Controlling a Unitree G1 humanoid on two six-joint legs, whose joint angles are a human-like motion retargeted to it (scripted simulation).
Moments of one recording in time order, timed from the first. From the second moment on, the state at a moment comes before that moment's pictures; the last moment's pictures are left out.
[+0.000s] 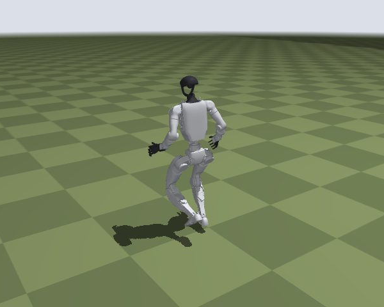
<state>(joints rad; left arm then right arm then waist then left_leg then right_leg) 0.33 0.37 -0.15 0.25 -0.11 -0.21 0.51 0.35 -0.41 0.19 0.42 0.27 -0.27 -0.40 0.01 0.04 0.12 -0.44 0.18 0.11 1.70 -0.61 0.17 -0.53 0.04 -0.20 1.22 -0.72 -0.14</state>
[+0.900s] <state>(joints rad) -0.12 0.26 -0.37 1.29 -0.17 -0.03 -0.07 -0.03 -0.24 0.35 1.26 0.12 -0.05 0.10 -0.15 -0.23 -0.16 -0.22 -0.25 0.69 0.21 -0.36 0.16 -0.57 -0.56 -0.37 1.14 -0.64 0.01</state>
